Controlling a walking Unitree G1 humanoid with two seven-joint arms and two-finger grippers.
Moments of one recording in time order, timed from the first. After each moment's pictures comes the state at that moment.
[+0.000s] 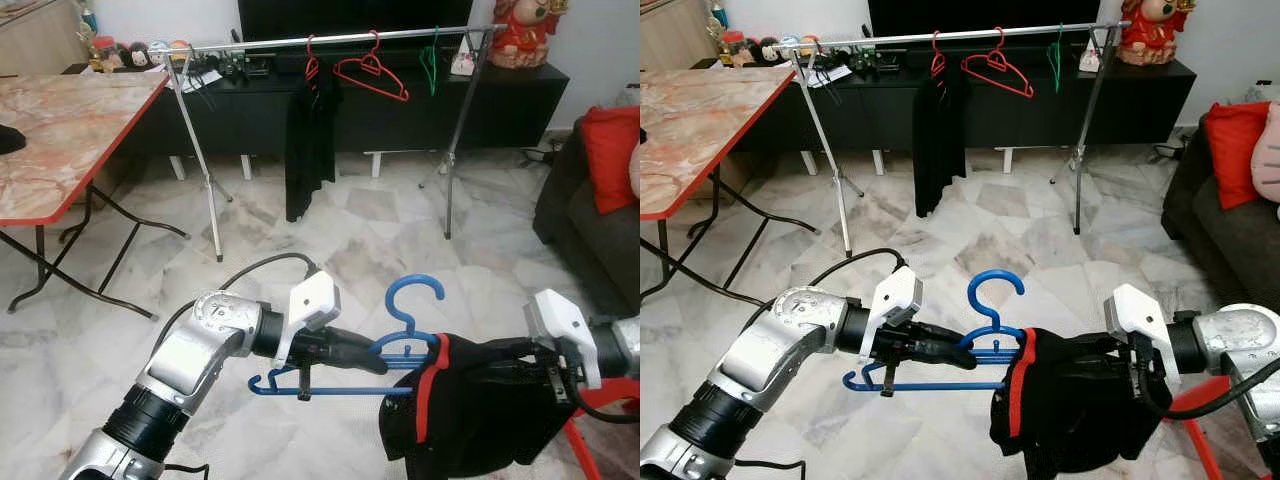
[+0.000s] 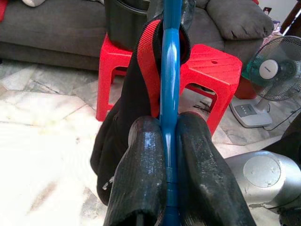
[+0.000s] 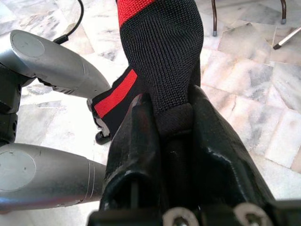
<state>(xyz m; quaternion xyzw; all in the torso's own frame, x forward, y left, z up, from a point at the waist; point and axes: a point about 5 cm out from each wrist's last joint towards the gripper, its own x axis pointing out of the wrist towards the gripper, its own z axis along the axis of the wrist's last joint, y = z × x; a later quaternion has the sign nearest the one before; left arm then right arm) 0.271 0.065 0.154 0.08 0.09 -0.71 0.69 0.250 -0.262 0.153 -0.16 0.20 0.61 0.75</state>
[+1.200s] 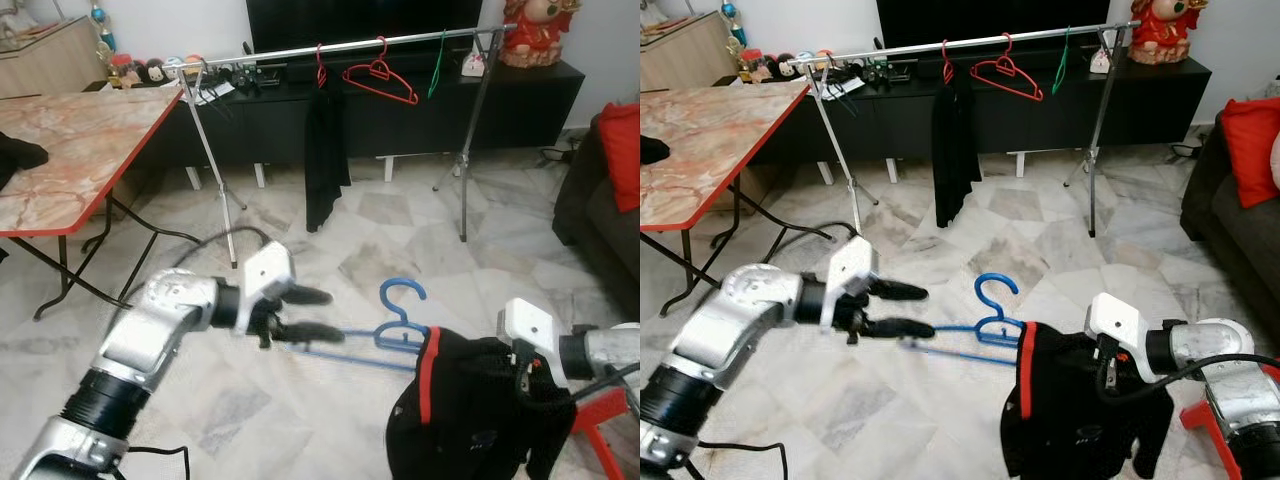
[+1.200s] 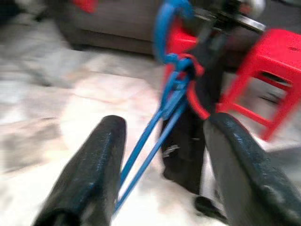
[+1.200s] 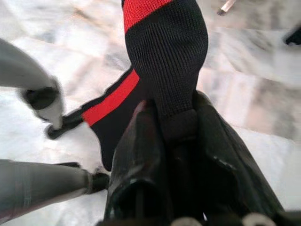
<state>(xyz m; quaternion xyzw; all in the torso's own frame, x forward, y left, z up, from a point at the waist) 0.307 0.131 0.180 0.13 0.06 -0.59 0.80 0.276 -0.276 0.112 -0.24 0.25 0.46 0.82</state>
